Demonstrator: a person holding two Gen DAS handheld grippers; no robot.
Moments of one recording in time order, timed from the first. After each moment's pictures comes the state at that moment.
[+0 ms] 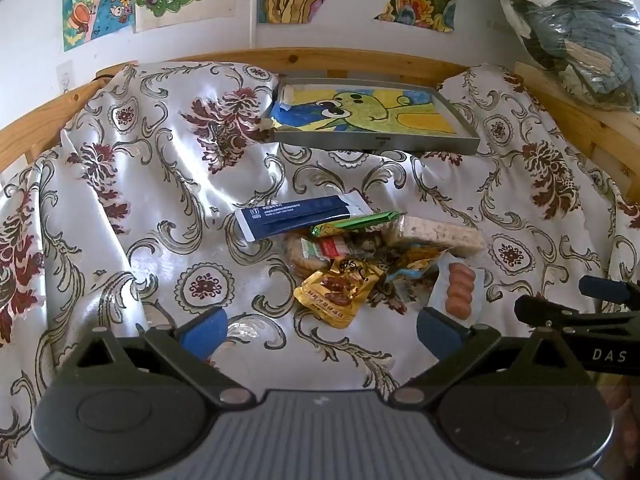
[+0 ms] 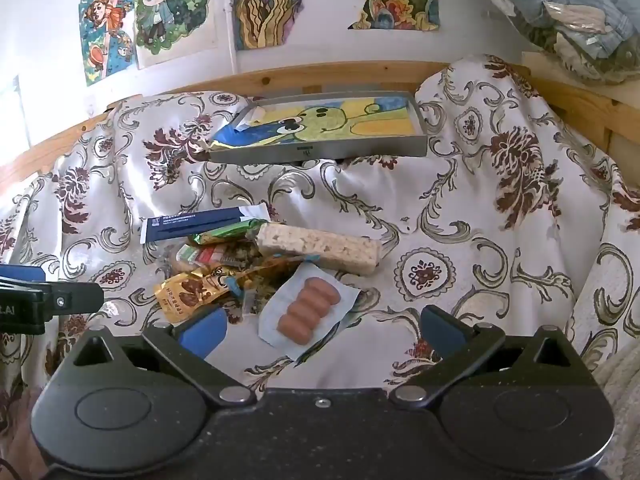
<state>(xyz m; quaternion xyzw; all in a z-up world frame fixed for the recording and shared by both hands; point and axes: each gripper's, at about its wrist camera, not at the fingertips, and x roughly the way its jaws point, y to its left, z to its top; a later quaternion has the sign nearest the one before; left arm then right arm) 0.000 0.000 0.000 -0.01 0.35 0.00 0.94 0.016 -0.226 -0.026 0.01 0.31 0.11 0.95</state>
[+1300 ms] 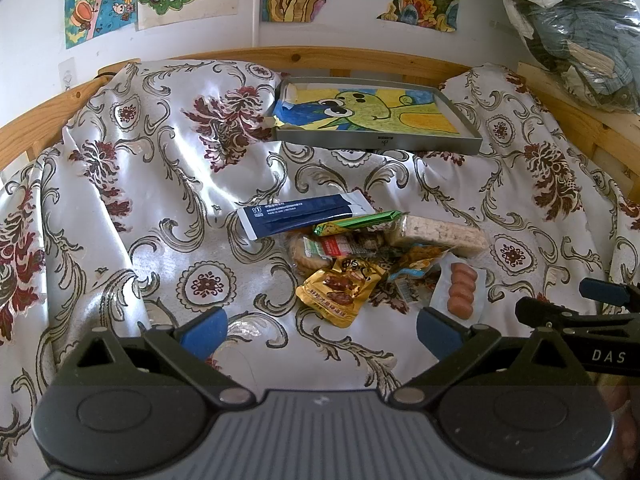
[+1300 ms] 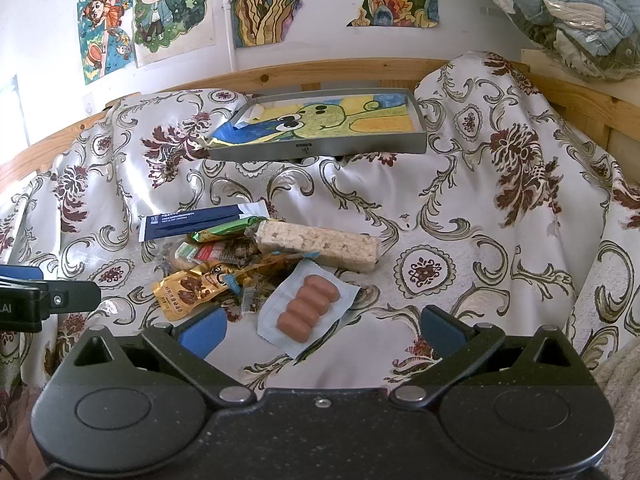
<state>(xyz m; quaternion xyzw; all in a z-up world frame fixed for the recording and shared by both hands) 0.003 -0.006 0.002 -0.01 0.35 0.00 0.94 0.016 -0.226 -0.028 0.01 0.31 0.11 0.94</state>
